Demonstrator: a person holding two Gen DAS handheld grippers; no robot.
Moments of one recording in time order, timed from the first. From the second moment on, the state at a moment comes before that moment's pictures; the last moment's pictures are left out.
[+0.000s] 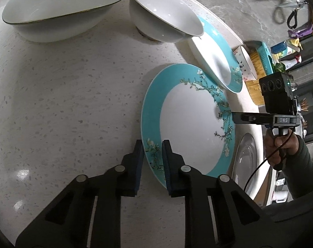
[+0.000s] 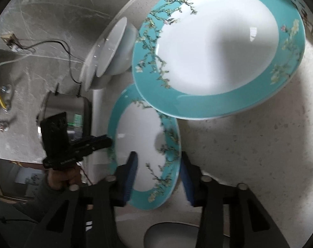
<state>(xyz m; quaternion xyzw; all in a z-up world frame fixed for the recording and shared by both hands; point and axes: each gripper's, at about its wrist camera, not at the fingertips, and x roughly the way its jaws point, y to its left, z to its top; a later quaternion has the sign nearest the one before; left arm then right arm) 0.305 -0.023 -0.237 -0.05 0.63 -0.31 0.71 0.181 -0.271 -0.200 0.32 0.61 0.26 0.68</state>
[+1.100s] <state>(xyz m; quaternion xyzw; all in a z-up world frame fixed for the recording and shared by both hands) 0.294 -0.017 -0.224 -0.04 0.64 -0.29 0.71 0.181 -0.268 -0.192 0.29 0.63 0.22 0.69</state>
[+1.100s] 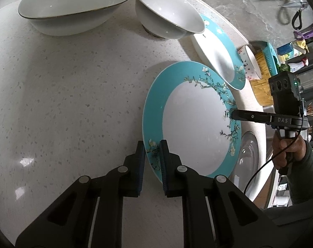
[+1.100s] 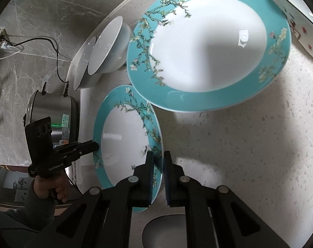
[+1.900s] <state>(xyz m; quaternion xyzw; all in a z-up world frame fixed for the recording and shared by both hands) 0.240 -0.030 -0.162 -0.02 0.61 -0.33 0.72 0.125 -0.292 -0.138 0.30 0.58 0.20 0.73</state>
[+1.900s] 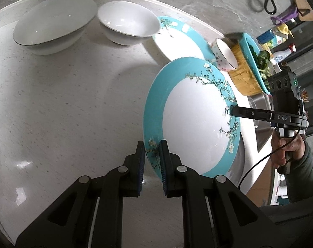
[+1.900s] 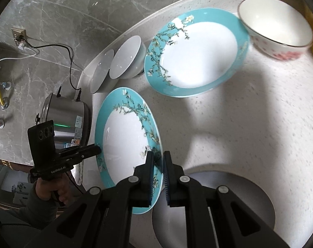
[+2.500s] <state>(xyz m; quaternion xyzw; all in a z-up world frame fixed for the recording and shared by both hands) 0.176 -0.097 -0.156 0.01 0.62 -0.37 0.69 0.049 -0.346 -0.129 0.34 0.56 0.15 0.74</state>
